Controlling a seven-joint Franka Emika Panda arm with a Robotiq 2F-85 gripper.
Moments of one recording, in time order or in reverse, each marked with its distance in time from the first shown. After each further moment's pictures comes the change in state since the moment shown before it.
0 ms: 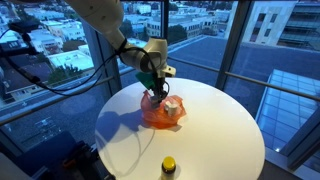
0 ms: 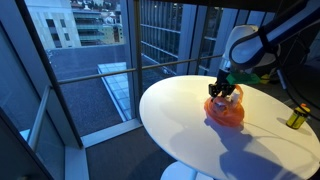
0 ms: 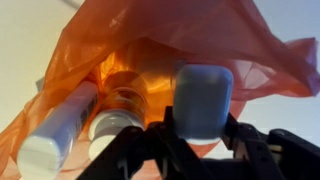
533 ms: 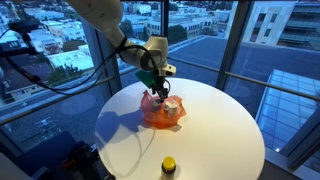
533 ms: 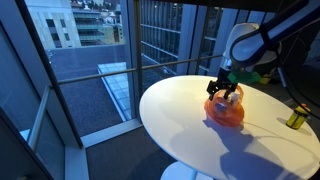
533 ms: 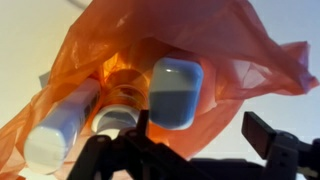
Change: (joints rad) arm -0.002 -0.015 -0.001 0.003 0.000 -0.026 -0.031
